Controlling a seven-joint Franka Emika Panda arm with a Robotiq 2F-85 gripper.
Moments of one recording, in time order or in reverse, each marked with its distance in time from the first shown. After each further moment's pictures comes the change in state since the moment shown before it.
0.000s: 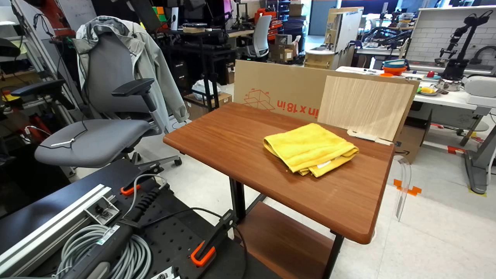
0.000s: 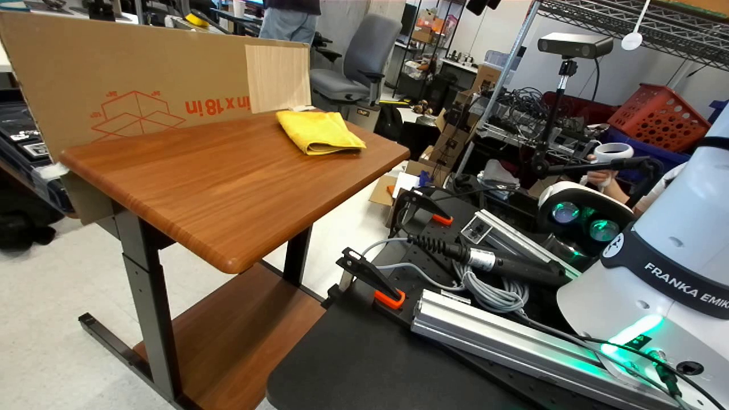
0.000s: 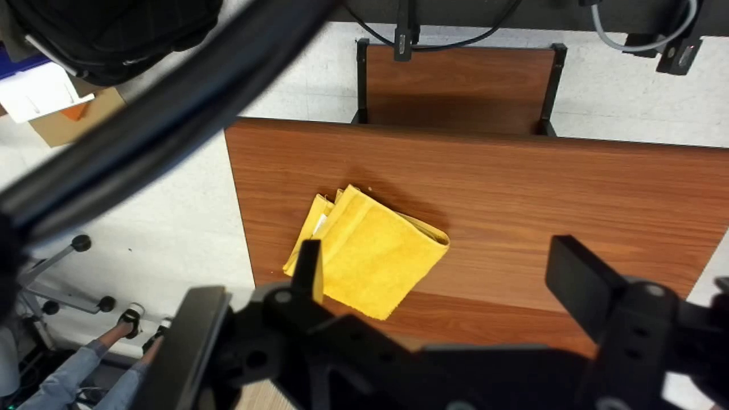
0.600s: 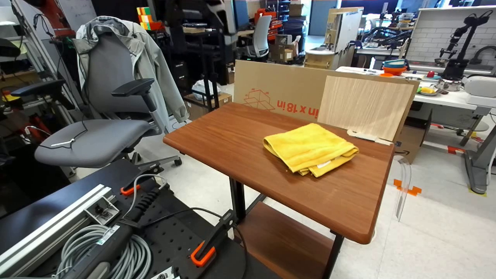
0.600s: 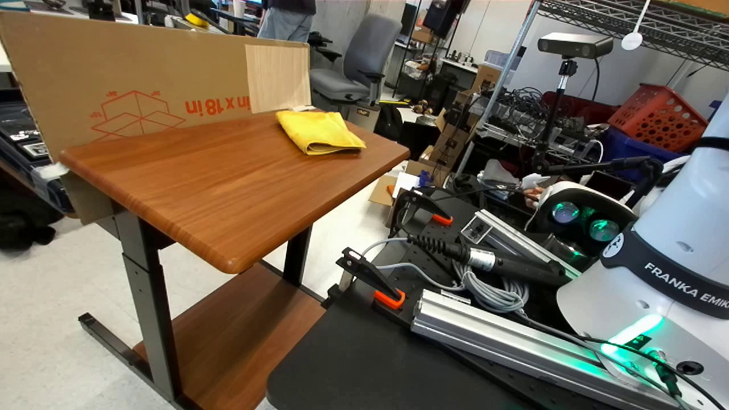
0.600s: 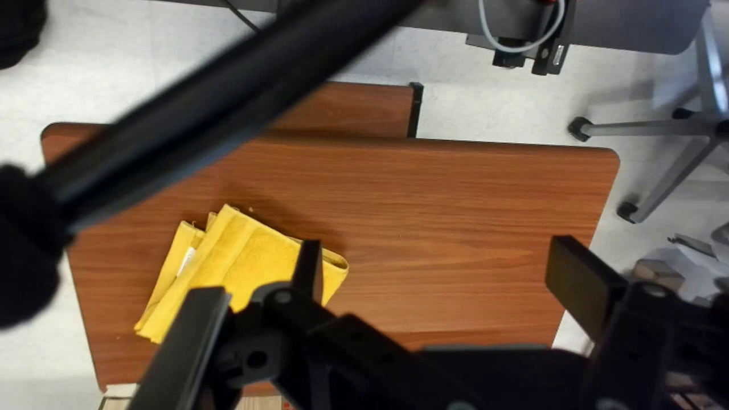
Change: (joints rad) arm 0.146 0.356 -0.204 0.176 0.218 0.012 -0.224
